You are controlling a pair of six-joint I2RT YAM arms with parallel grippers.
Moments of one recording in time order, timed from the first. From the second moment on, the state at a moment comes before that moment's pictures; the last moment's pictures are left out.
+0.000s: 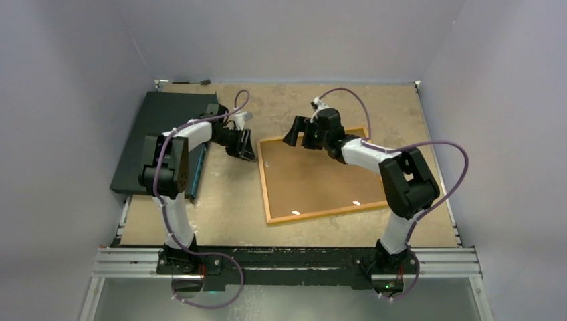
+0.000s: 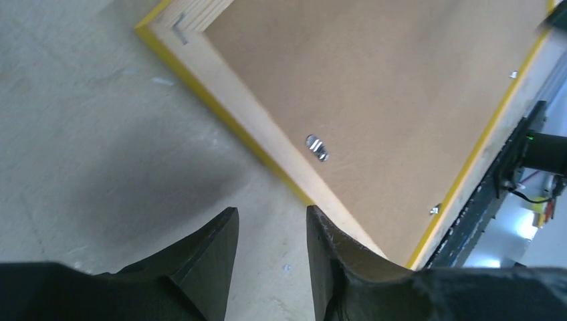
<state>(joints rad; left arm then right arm) -0.15 1.98 1.31 -0.55 0.73 0.11 0.45 1.77 1.09 0.12 -0.18 0.58</state>
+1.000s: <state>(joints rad) -0.19 2.05 1.32 -0.42 0.79 -0.05 0.61 2.01 1.14 0.30 -0.52 0.56</state>
